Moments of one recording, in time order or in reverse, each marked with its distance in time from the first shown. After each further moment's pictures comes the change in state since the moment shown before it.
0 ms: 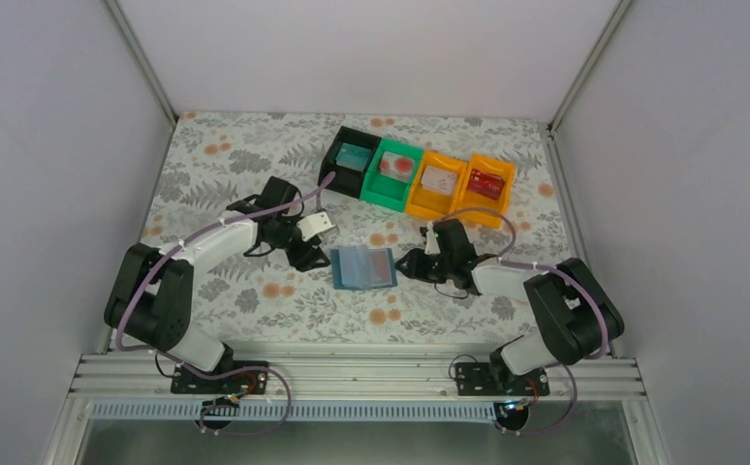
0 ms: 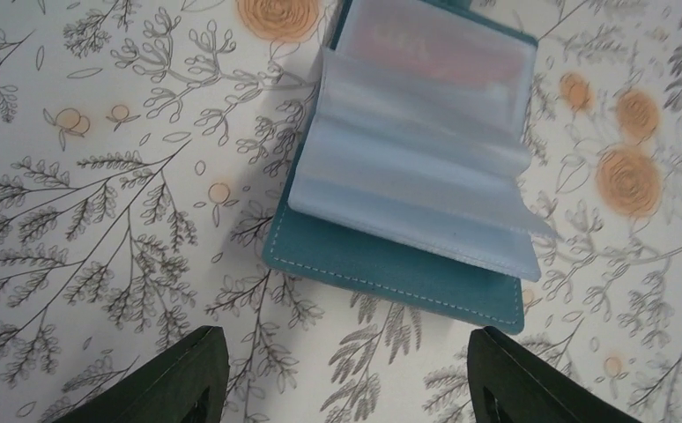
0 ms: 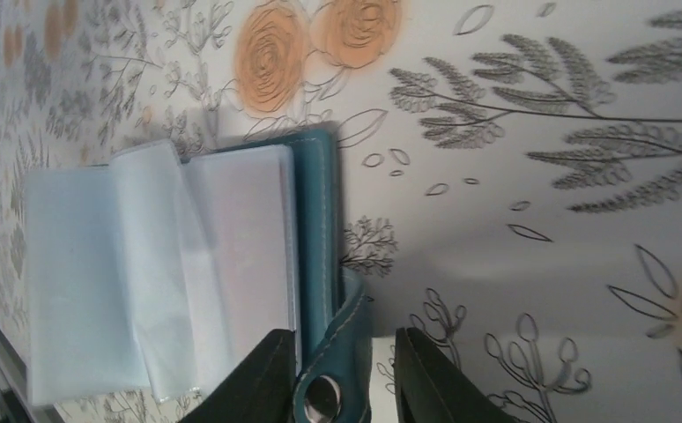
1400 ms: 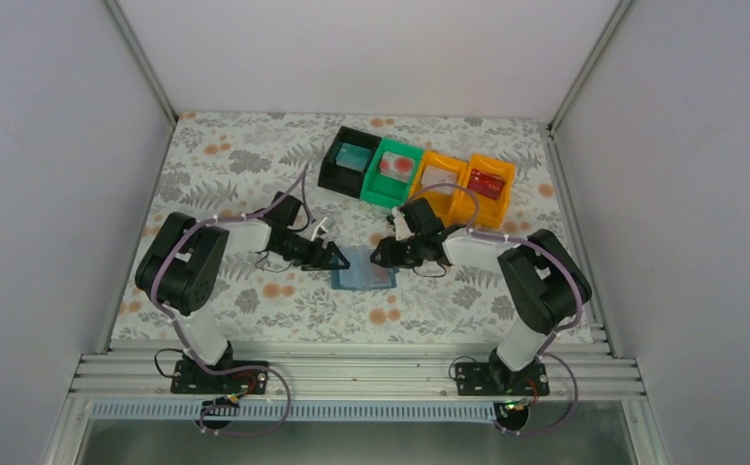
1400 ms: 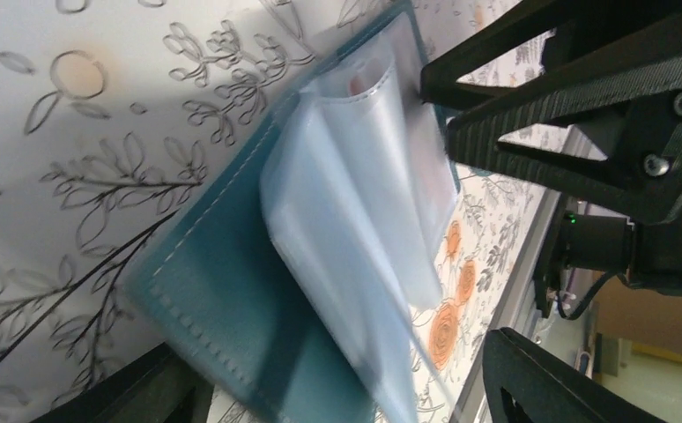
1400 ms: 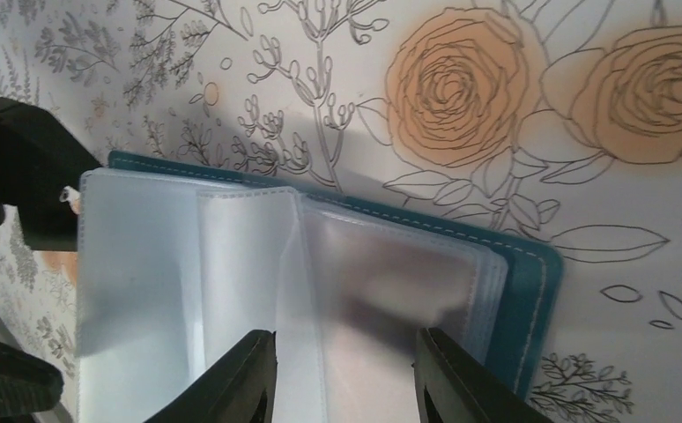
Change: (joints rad) left arm 0.028 0.220 -0.107 0.299 0.355 -0.804; right arm 0.112 0.211 0.336 -0.268 0.002 -0.140
